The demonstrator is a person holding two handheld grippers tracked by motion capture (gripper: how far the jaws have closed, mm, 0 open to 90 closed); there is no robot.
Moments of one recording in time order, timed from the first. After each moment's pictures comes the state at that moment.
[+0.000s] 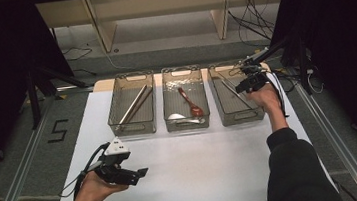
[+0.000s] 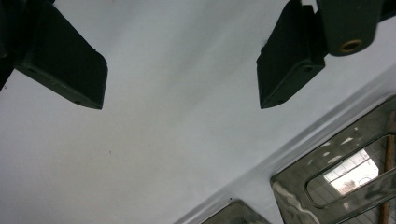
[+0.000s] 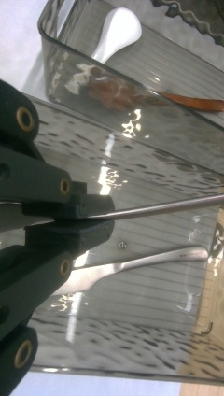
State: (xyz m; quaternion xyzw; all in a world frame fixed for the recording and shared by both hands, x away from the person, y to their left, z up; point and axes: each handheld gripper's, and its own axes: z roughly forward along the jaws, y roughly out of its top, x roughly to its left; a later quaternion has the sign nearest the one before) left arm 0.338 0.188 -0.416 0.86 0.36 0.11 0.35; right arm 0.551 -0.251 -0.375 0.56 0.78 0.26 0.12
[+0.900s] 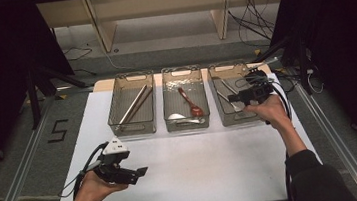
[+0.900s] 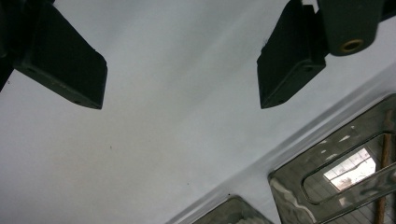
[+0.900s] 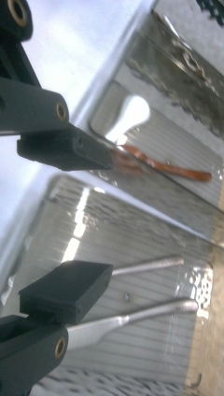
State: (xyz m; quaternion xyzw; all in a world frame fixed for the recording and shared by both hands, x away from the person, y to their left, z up) left arm 0.339 0.190 -0.415 0.85 0.36 0.11 0.36; right arm 0.489 -0.247 -0.365 0.51 0.78 0.34 0.10
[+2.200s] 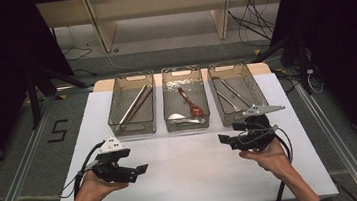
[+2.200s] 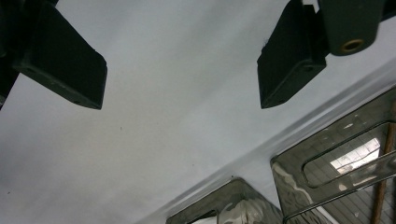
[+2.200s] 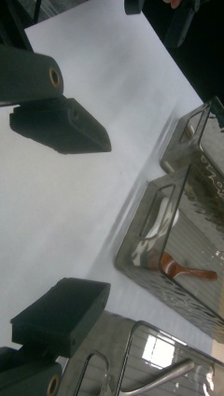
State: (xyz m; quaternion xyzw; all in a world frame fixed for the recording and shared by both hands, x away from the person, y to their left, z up) left arm 0.339 0.193 -0.412 0.83 0.37 0.10 0.40; right arm 0.367 -0.218 -0.391 0.42 0.79 0.44 0.10
